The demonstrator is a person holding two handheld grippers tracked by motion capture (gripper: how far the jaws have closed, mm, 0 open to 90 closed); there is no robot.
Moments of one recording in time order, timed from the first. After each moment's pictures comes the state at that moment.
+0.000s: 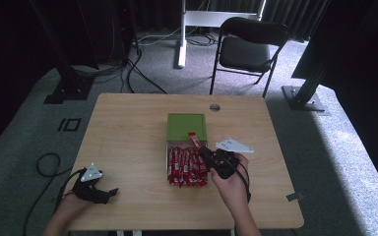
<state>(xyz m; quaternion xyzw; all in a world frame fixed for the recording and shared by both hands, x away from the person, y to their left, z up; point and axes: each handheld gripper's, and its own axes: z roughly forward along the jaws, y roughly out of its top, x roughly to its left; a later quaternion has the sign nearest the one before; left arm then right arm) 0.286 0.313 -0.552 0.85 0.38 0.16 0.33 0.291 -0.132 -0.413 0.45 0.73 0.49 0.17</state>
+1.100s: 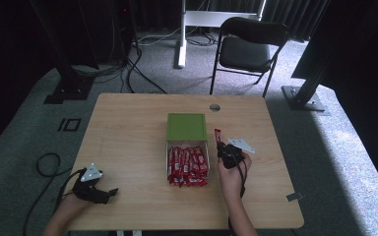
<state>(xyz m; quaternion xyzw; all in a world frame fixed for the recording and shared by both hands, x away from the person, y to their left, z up) 0.286 0.313 -0.552 0.85 0.38 0.16 0.33 0.355 -0.164 -0.504 0.59 0.63 0.43 0.25</state>
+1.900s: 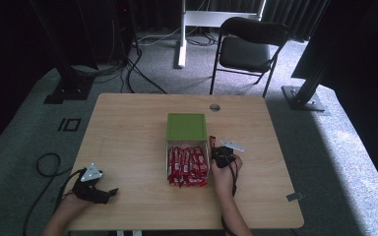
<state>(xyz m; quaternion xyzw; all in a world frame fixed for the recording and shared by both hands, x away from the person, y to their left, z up) 0.286 0.313 -0.552 0.85 0.38 0.16 0.33 0.381 -0.151 -0.554 0.63 0.64 0.39 0.21</state>
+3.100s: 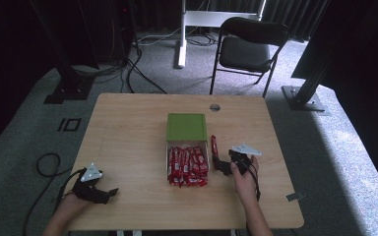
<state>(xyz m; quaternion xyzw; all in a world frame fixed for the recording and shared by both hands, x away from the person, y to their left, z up) 0.286 0.313 -0.552 0.85 0.38 0.16 0.33 0.351 -0.200 -0.530 0.51 0.71 0.45 0.18</state>
